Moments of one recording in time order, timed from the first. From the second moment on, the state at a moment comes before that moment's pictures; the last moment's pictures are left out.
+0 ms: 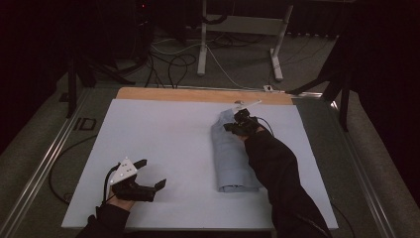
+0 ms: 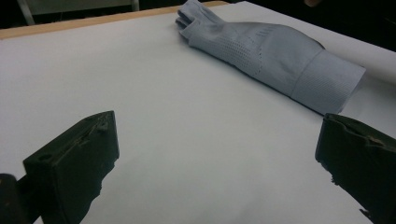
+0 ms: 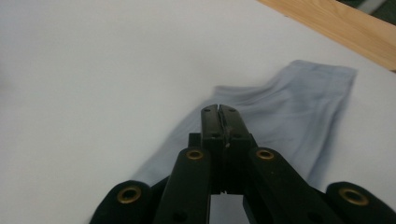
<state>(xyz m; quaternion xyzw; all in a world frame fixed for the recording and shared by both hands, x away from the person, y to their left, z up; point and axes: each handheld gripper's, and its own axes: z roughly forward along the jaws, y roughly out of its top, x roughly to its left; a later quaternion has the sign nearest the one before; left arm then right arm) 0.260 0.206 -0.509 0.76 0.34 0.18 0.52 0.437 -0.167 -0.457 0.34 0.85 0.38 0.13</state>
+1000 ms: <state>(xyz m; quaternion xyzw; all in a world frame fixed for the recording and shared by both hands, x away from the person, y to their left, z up) 0.260 0.207 -0.509 0.76 0.35 0.19 0.51 0.311 -0.170 -0.505 0.26 0.89 0.36 0.08</state>
